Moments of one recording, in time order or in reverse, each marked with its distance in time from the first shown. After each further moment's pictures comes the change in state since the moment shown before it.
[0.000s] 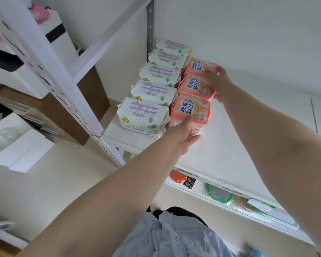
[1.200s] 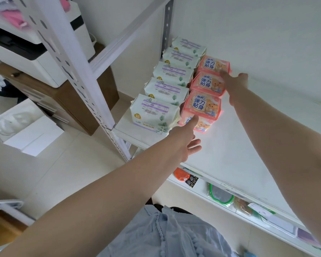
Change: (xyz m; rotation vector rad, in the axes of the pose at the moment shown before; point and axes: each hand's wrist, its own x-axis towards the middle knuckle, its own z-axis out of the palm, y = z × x) left_hand -0.054 0.012 -0.016 0.169 0.024 -0.023; right_hand -0.025 -0.016 0.002 -0.065 0.201 0.012
